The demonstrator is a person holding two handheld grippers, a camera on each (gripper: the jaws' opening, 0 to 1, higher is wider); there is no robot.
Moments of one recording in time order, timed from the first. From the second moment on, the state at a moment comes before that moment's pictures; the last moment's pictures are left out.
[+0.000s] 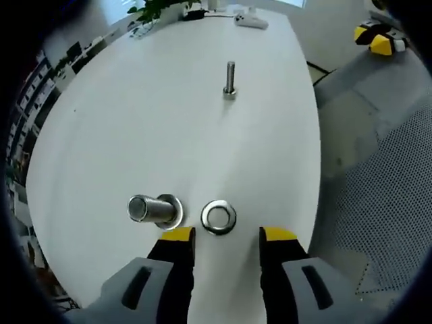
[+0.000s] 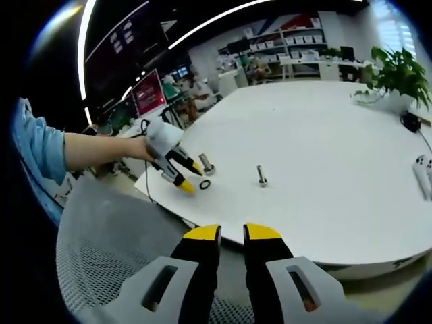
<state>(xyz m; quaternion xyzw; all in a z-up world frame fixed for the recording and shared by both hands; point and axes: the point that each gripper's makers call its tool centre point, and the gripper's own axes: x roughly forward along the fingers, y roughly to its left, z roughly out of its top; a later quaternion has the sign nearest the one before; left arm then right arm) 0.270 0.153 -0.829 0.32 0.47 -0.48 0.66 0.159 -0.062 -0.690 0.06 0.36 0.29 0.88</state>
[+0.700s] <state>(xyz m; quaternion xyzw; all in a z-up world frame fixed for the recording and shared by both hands) 0.274 0.138 -0.839 0.38 0.44 -0.52 0.63 0.160 -0.063 -0.690 0.06 0.36 0.29 0.89</state>
